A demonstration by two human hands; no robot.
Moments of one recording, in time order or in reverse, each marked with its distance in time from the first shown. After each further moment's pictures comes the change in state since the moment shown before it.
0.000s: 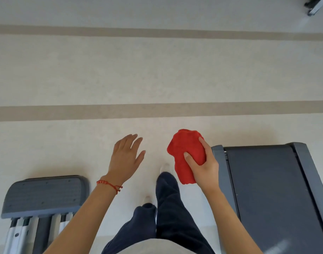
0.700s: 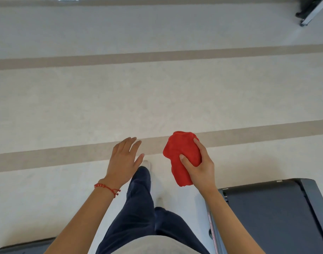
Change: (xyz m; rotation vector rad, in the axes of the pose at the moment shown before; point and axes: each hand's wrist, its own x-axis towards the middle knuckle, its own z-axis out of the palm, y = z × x) left_hand 0.335 0.013 -0.046 0.035 -0.040 0.061; right_hand 0.317 -0.084 0.003 0.031 -0.030 0.003
